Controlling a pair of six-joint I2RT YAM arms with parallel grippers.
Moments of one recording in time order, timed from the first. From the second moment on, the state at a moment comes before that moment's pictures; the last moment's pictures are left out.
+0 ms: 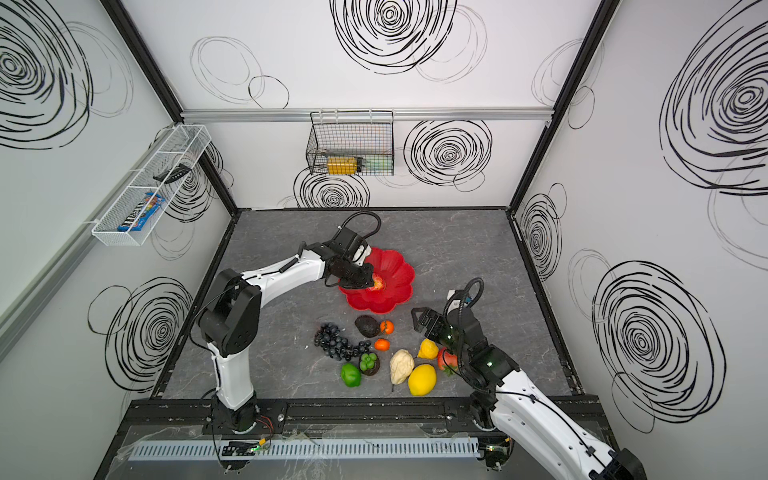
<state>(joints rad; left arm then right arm) -0.57 1.95 1.46 -0.60 0.34 -0.51 0.58 0.62 0.28 -0.20 0.00 0.94</state>
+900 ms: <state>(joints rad) -0.57 2.04 1.62 -0.70 0.30 -0.48 0.58 0.63 0.26 -0.17 -0.01 0.96</state>
